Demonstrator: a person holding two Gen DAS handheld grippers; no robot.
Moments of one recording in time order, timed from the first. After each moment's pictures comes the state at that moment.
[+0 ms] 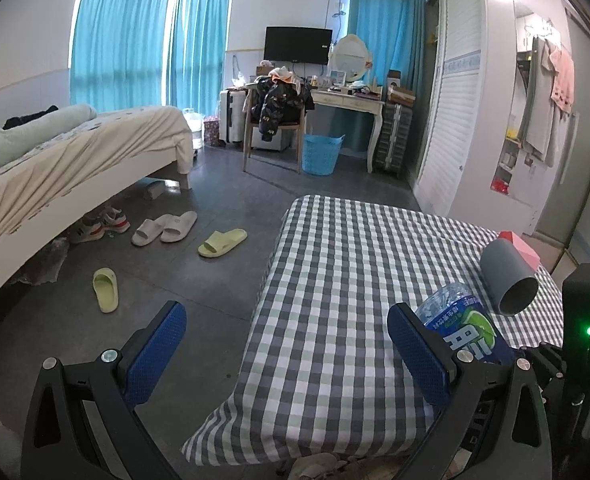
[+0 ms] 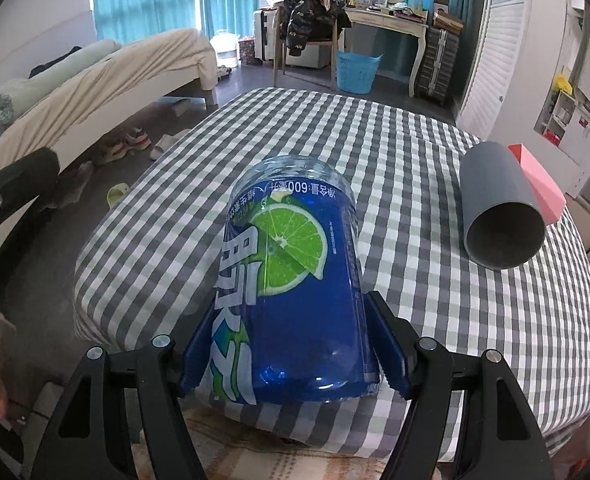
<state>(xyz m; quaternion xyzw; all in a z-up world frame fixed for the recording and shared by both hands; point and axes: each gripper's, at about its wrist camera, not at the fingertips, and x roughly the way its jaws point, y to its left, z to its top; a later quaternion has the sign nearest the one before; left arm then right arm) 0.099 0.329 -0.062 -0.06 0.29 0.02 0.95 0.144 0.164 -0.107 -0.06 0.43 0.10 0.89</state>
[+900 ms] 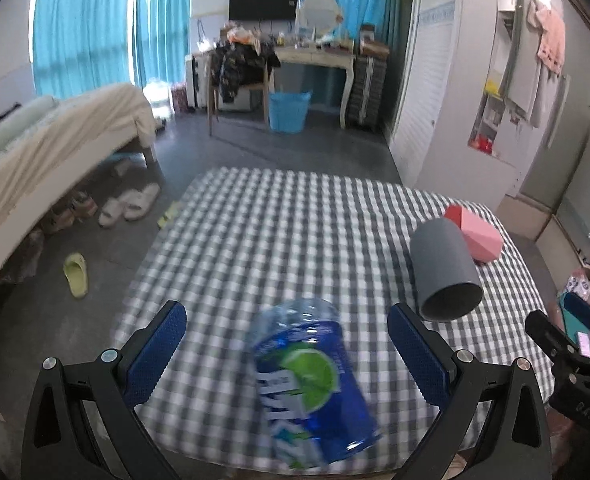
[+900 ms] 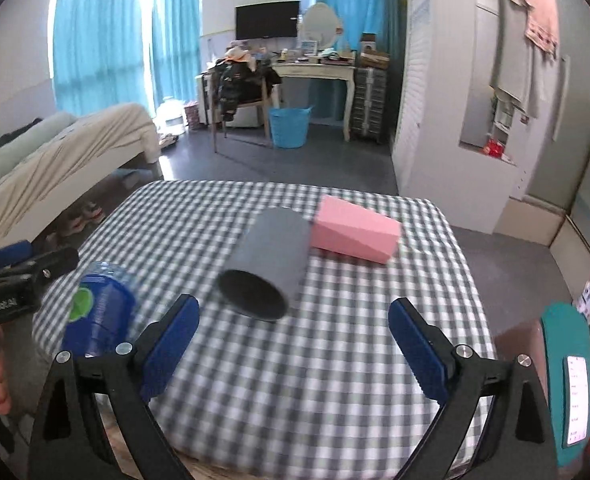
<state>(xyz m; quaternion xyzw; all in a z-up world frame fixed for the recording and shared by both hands) 0.163 0.188 -0.042 -0.05 0.38 -0.02 0.92 0.126 -0.026 -0.028 -0.01 0.34 0.02 0.94</state>
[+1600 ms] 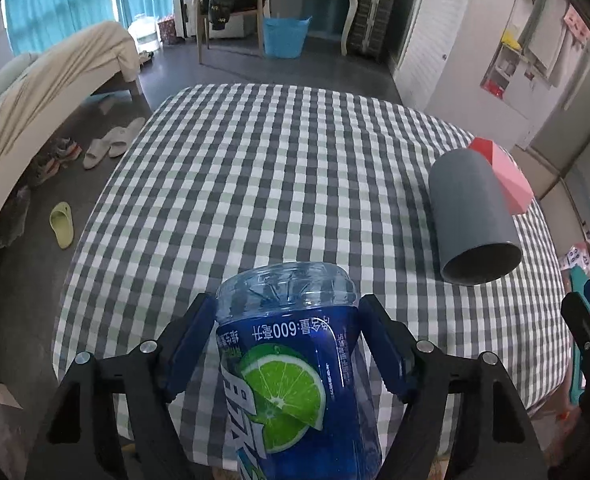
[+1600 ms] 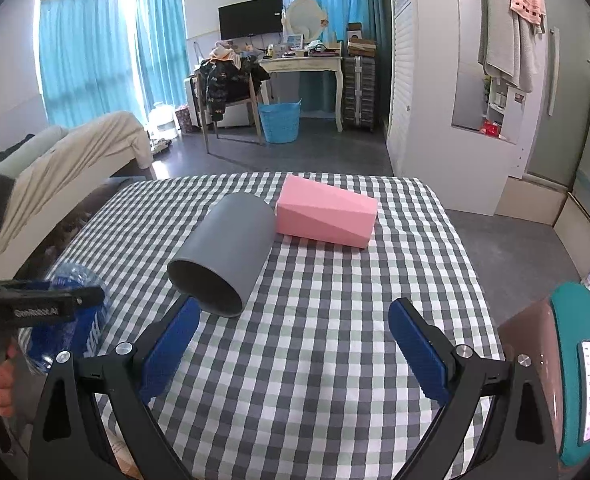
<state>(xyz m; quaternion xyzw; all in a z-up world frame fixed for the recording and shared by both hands) 0.206 0.169 -0.091 -0.05 0.50 -0.03 0.86 0.139 -0.055 -0.052 0.02 0.34 0.01 0.94</state>
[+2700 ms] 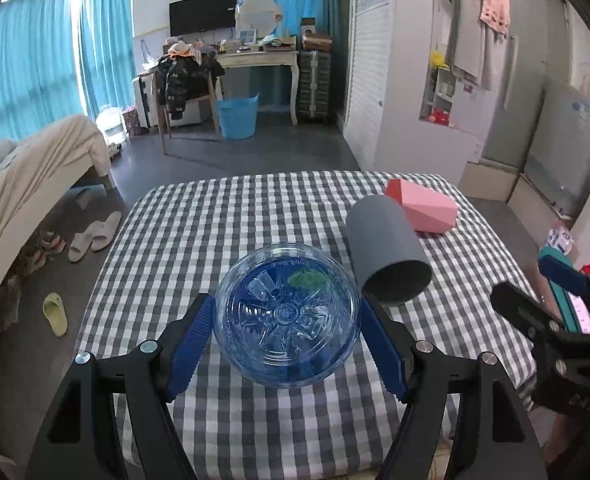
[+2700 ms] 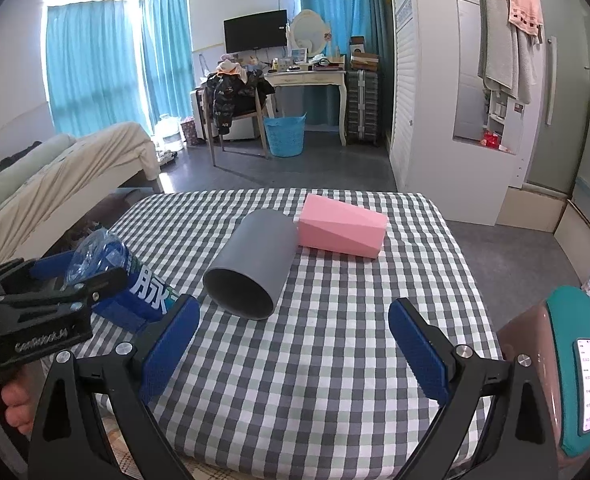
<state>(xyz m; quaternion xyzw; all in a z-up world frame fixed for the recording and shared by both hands) 0.154 0.135 -0.045 0.02 0.36 -0.10 0.93 0.116 -0.039 -0.036 0.02 0.32 0.02 0.95</state>
